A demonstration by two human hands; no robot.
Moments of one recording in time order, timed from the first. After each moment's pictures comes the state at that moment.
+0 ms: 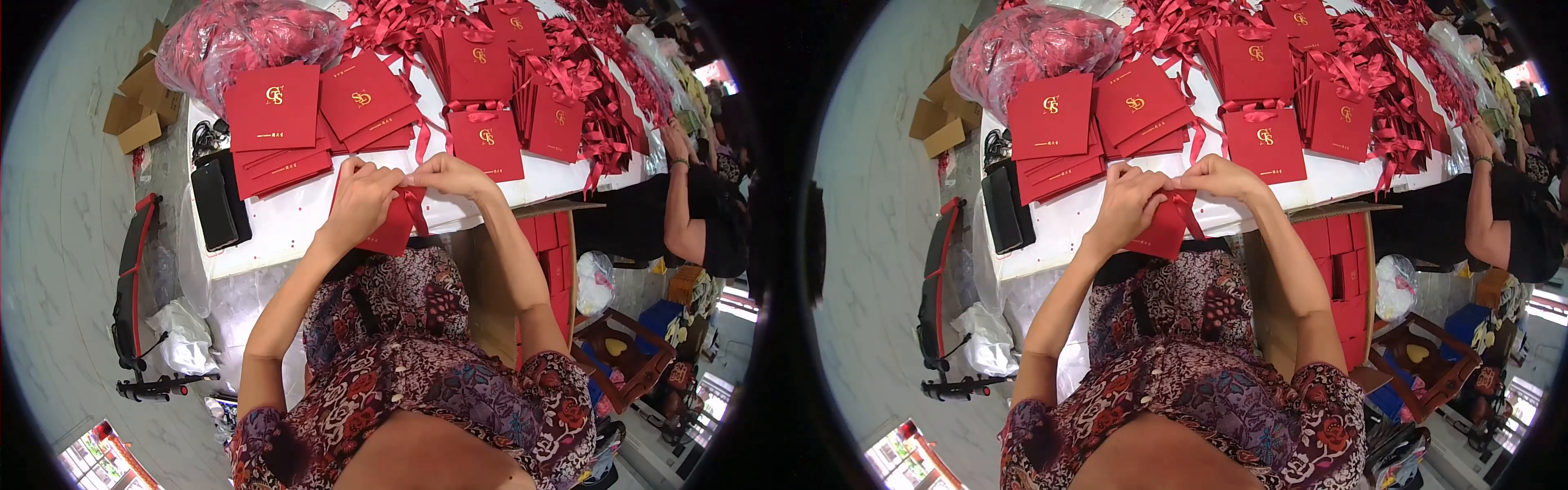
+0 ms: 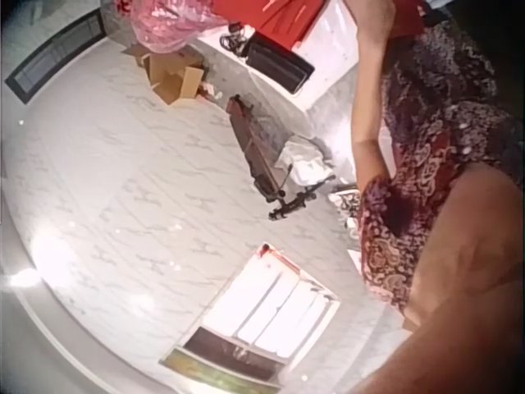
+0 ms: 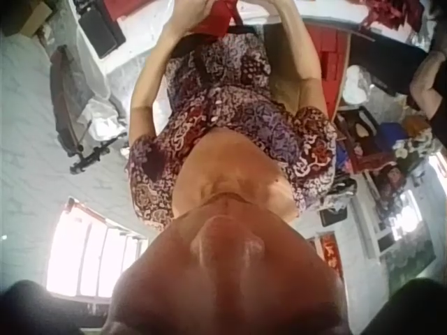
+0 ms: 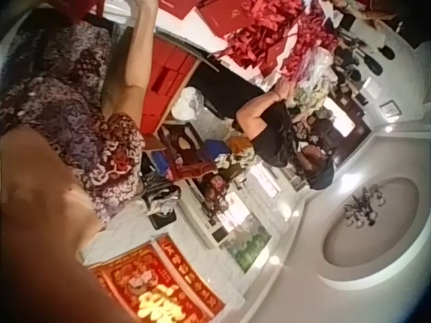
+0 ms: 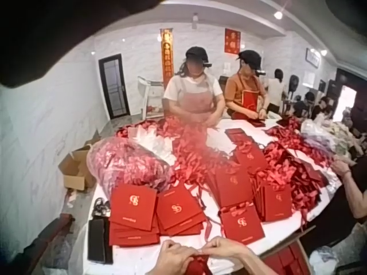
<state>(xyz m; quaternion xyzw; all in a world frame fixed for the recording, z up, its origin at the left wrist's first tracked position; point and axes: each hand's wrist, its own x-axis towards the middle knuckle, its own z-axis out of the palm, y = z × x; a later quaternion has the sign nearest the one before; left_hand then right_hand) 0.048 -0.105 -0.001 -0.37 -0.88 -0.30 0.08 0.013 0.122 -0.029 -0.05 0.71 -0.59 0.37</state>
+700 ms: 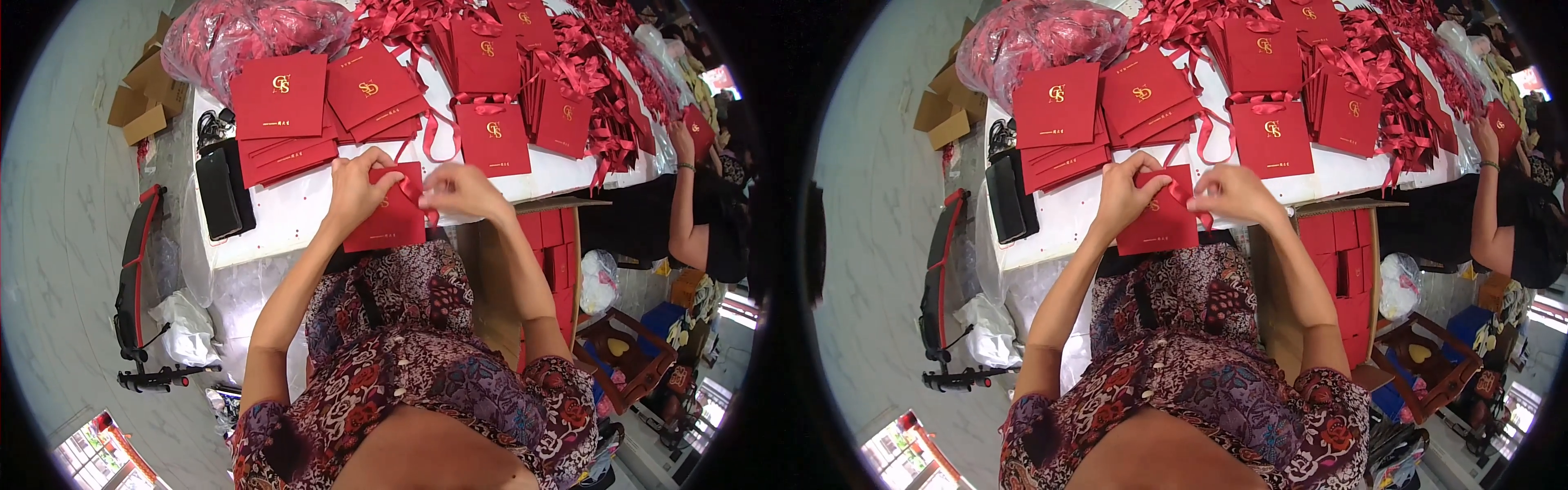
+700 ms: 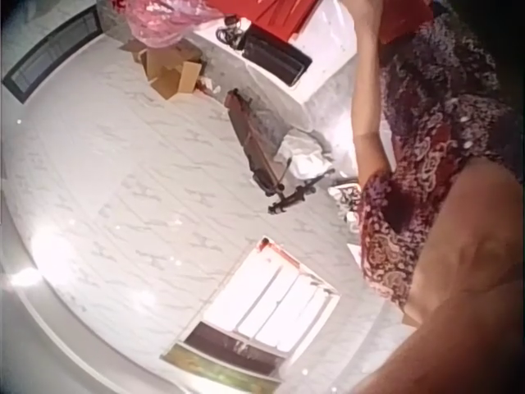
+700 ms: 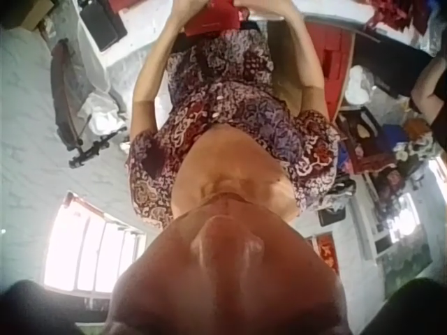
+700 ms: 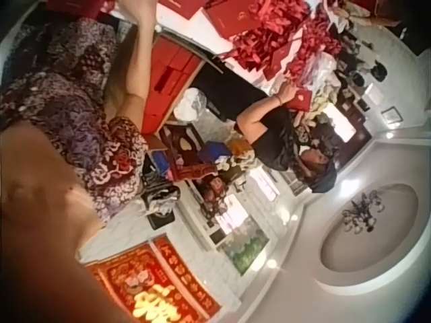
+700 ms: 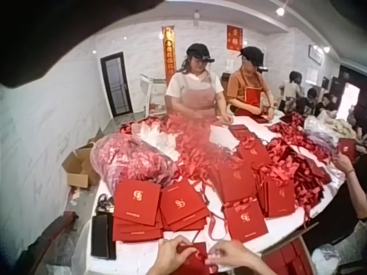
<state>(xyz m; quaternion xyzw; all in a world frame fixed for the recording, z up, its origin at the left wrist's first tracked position) 0.039 -0.109 -0.026 -0.18 -0.87 -0.46 -0.01 0.058 0.127 -0.032 -0.15 0.86 -0.47 0.13</state>
